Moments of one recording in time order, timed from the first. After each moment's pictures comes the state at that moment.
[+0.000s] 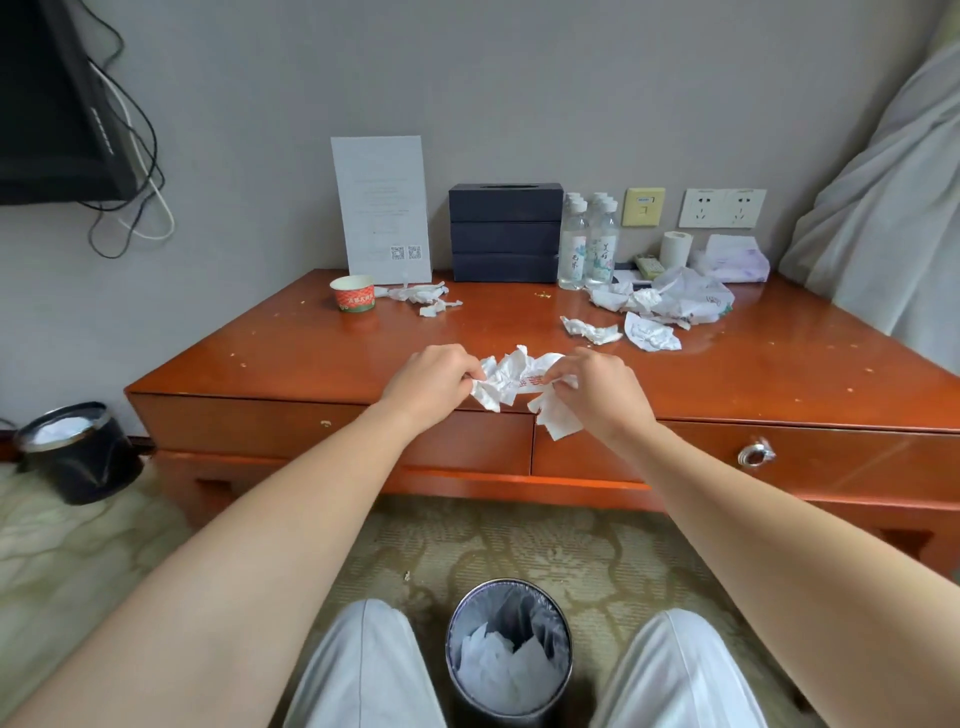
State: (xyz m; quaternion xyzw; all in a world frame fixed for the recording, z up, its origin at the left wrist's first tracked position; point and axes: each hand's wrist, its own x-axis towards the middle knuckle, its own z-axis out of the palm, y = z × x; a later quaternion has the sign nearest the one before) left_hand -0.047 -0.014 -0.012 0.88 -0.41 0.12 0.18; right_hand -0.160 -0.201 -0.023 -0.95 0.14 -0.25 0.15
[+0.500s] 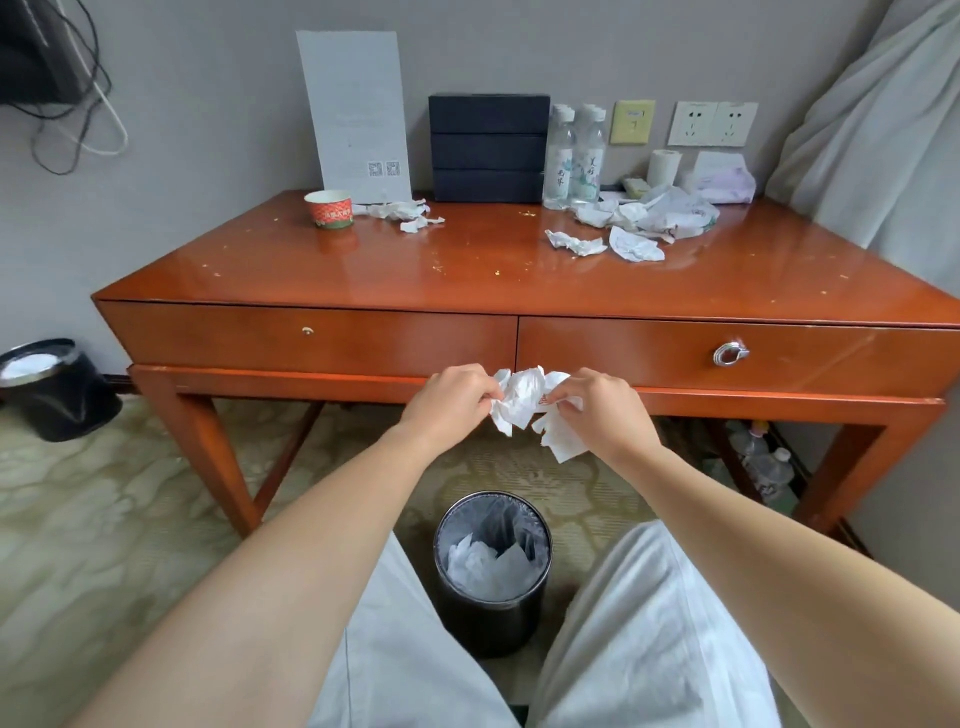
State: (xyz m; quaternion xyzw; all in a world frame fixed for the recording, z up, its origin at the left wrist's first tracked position) left_hand -0.124 -0.007 -0.129 0.87 -0.44 0.05 0.21; right_hand -0.241 -0.180 -0.133 -0.95 0.16 -0.20 0.17
